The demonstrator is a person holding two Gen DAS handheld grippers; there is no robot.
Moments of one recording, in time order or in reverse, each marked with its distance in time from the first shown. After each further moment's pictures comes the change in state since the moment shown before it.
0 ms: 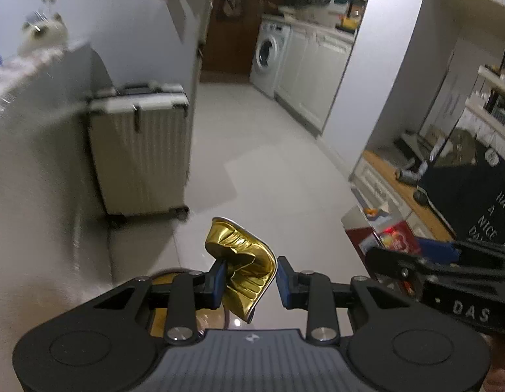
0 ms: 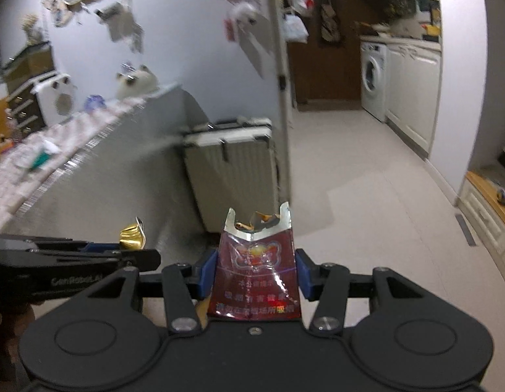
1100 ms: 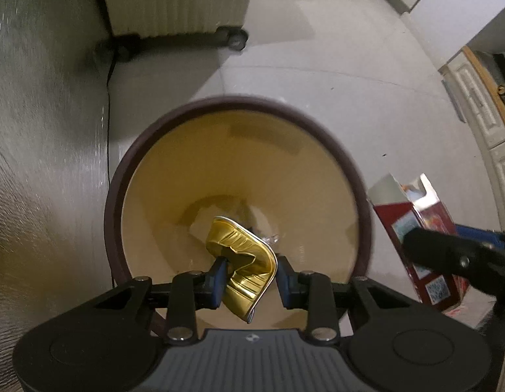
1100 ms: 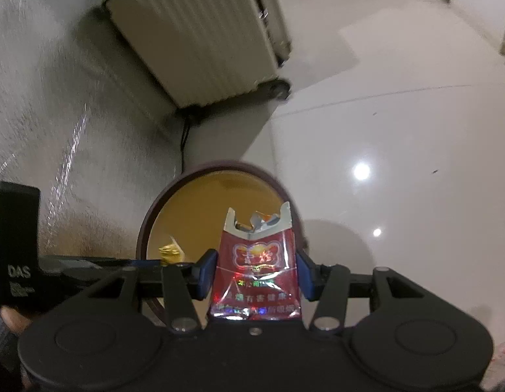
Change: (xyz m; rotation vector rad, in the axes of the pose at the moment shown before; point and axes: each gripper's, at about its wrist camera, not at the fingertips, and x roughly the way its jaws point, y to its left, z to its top) left arm 0.340 0.178 -0.139 -0.155 0.499 0.097; right arm 0.353 -0.026 -0.151 0.212 0.465 0.097
